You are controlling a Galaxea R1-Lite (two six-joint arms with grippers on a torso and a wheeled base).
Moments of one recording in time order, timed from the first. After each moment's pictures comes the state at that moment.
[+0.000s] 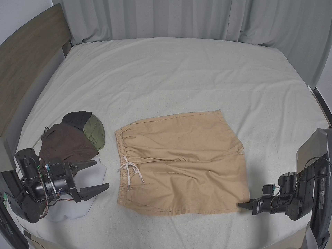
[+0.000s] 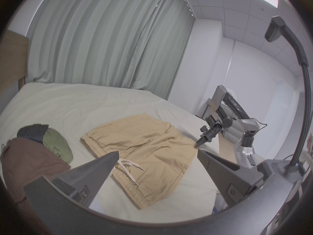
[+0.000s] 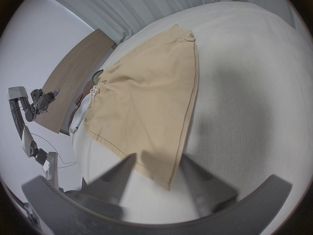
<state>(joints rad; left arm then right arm) 0.02 1.94 -0.13 -1.55 -0.96 0.13 0.03 2.45 -0.11 -1.54 0.56 0.04</state>
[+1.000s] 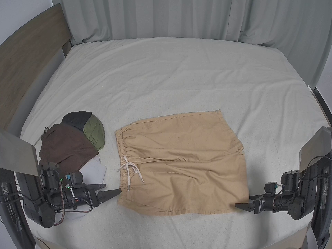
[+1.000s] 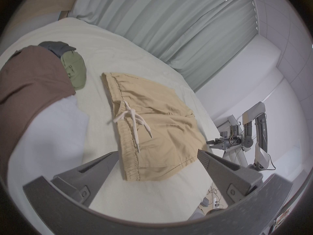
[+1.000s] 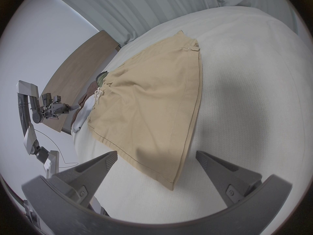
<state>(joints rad) -0.09 2.17 -0.13 -1.55 -0.67 -0.23 0.03 2.41 -0.09 -1.55 0.58 0.02</state>
